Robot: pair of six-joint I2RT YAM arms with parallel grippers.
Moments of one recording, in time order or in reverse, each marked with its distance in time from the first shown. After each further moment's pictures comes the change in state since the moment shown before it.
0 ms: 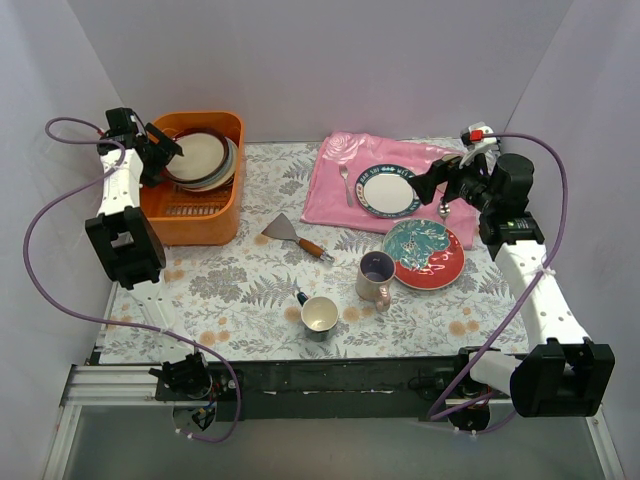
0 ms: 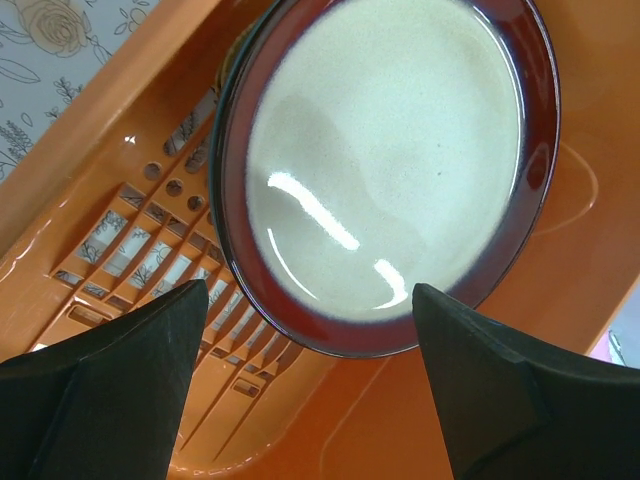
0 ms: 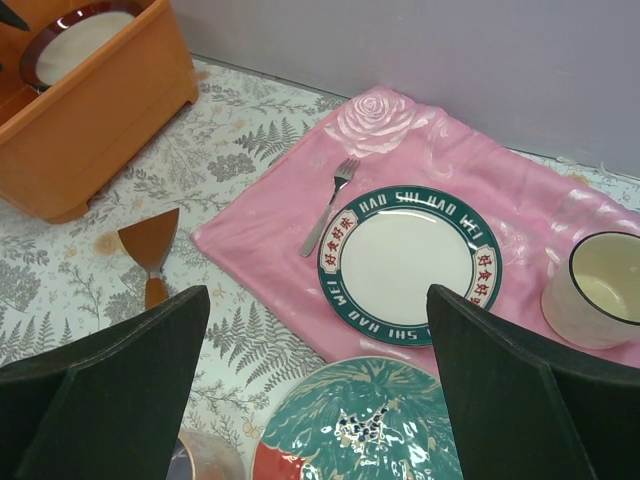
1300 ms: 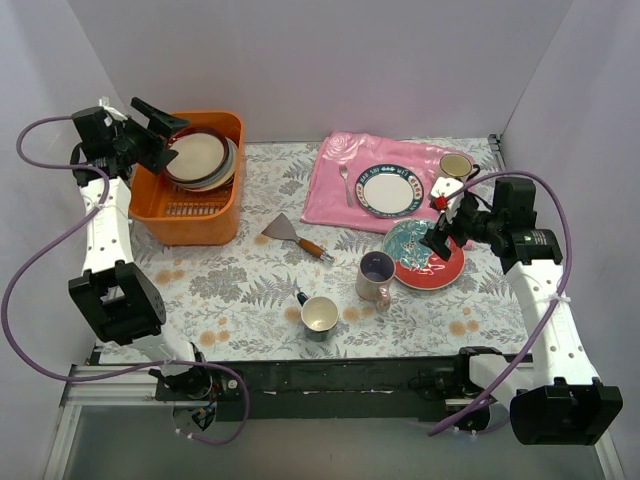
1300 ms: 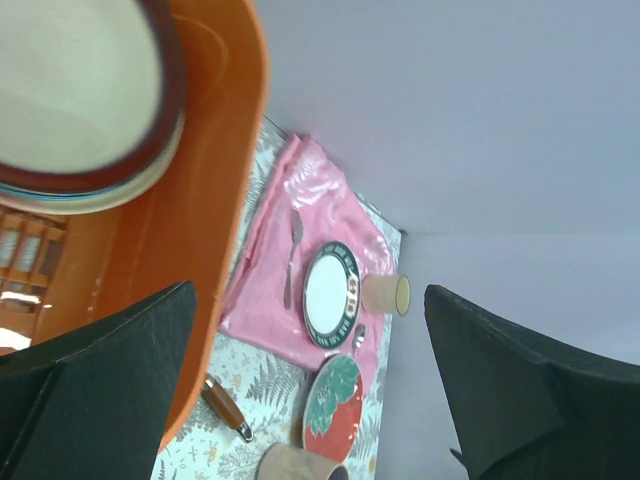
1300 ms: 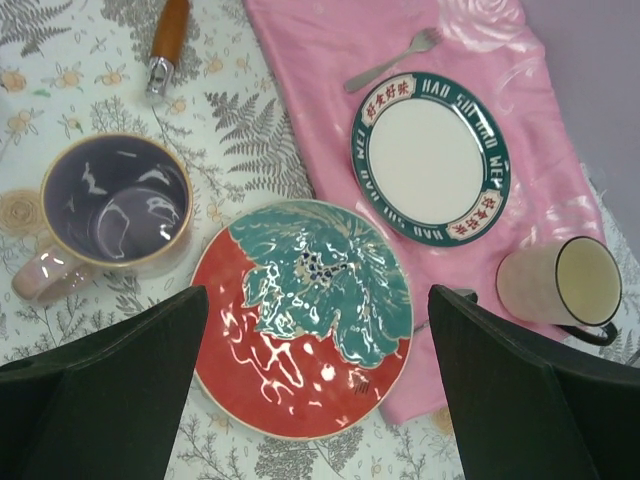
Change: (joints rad) left arm 0.051 -0.503 -0.400 0.310 0.456 -0.197; right arm -0.014 -0.135 0.069 -0.684 -0.182 -0.872
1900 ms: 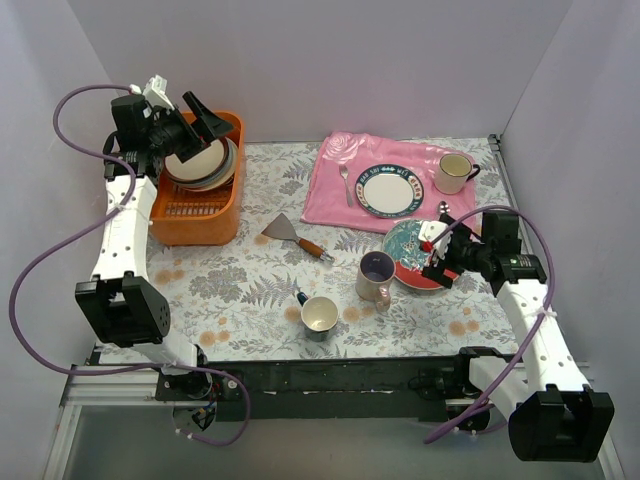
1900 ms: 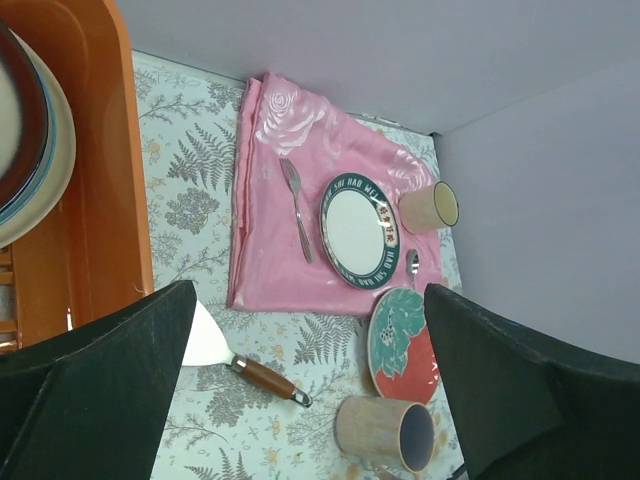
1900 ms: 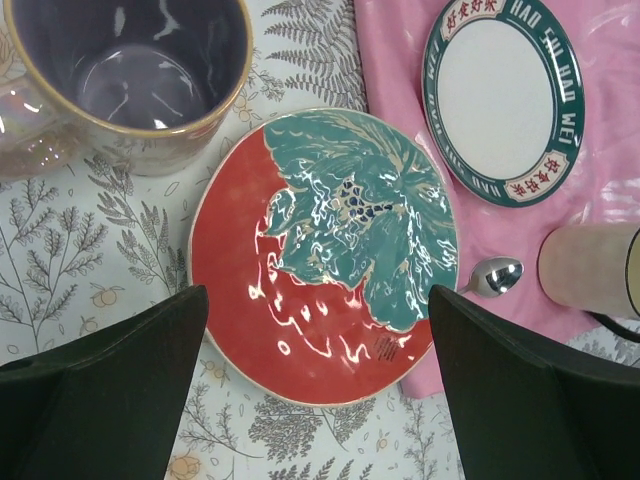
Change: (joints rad) left arm -0.233 -0.032 0.044 -0.012 0.000 0.270; right arm -0.013 -0.094 -0.291 0.028 0.062 -0.272
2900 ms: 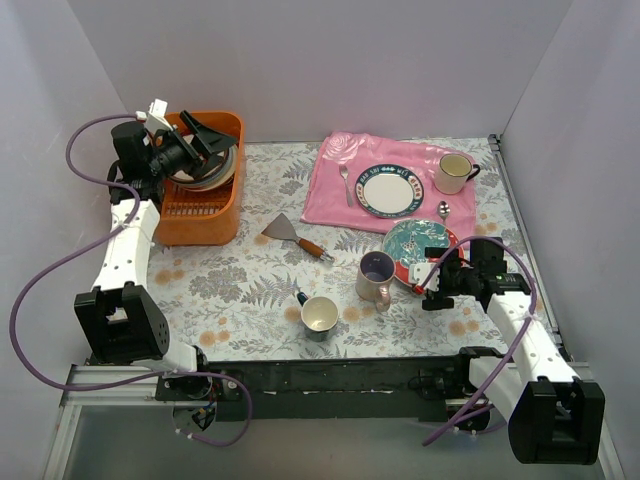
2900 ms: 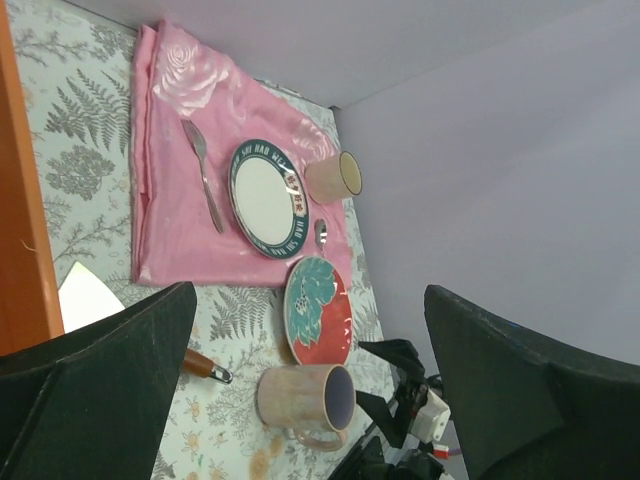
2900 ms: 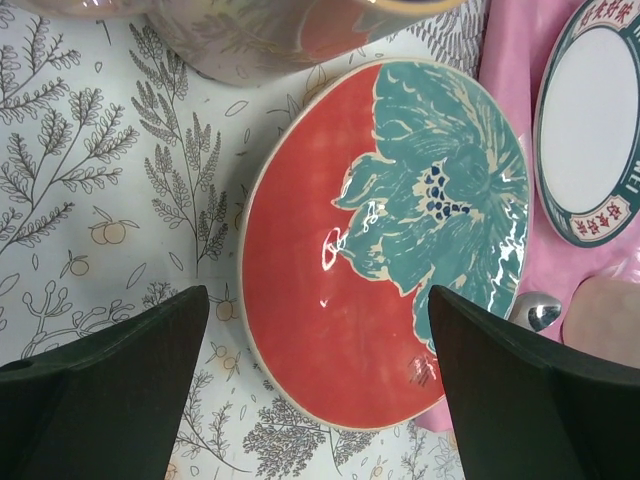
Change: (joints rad) left arm 0.042 -0.114 -0.293 0.306 0.209 -0.217; right arm 0.000 -0.019 -0.254 0.062 0.014 -0.403
